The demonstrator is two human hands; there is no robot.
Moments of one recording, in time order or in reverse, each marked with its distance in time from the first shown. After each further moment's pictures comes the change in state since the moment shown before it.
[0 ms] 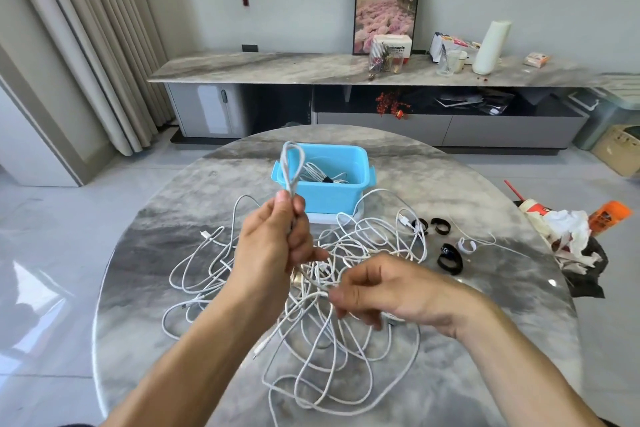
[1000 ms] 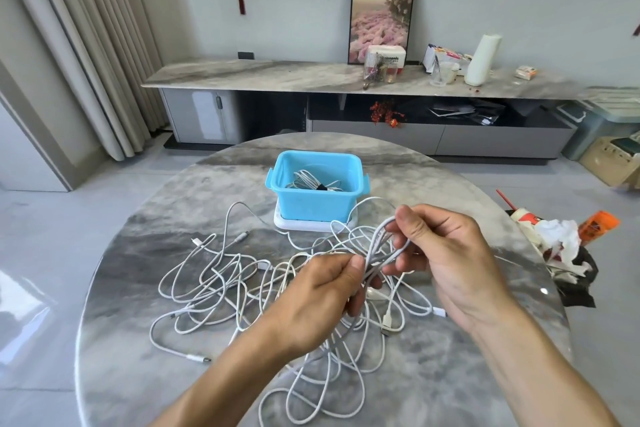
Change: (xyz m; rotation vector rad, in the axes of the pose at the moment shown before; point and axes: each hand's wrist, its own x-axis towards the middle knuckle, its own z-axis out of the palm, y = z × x) left_hand -0.011 -0.034 0.007 0.799 -0.471 0.071; right_hand -0.018 -0.017 -0.017 0.540 0.700 -0.362
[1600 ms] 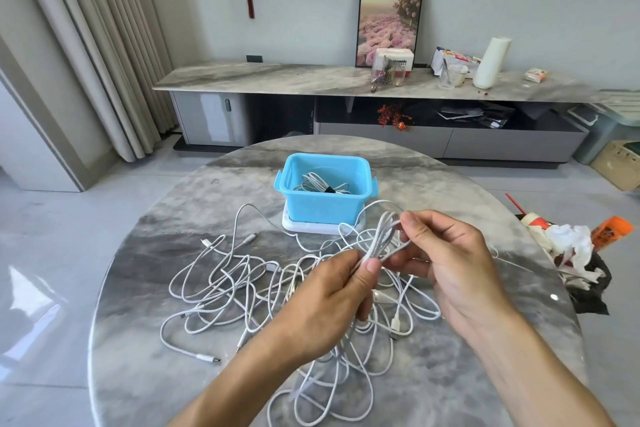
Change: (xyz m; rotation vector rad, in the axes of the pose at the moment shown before) left_hand -0.002 -0.007 0.002 -0.002 0.060 0.079; right_hand 0.001 0.008 0.009 0.020 0.097 0.030
